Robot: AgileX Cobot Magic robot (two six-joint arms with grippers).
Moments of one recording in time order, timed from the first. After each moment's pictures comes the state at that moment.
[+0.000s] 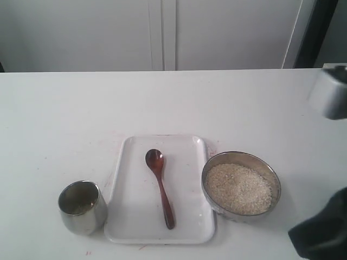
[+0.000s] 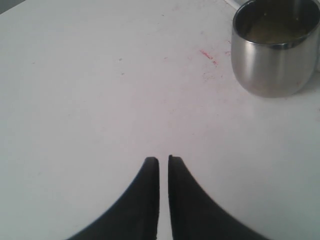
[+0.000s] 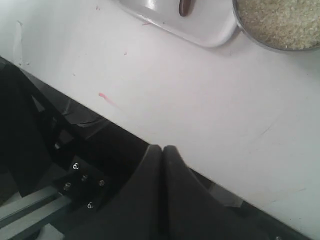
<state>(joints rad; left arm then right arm) -0.10 0.00 -0.02 0.00 0.38 0.24 0.74 0.83 -0.93 0.12 1.22 0.43</state>
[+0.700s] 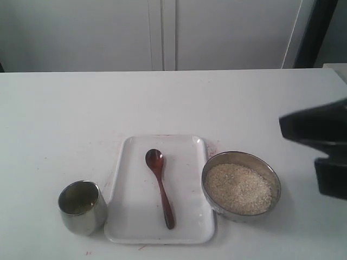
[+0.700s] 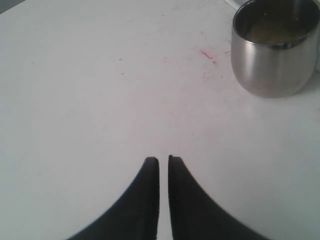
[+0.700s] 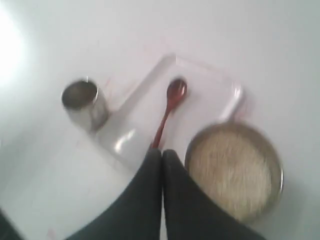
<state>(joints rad) -0.10 0.00 -0.02 0.00 0.38 0.24 0.73 0.72 -0.86 -0.19 0.79 0.33</state>
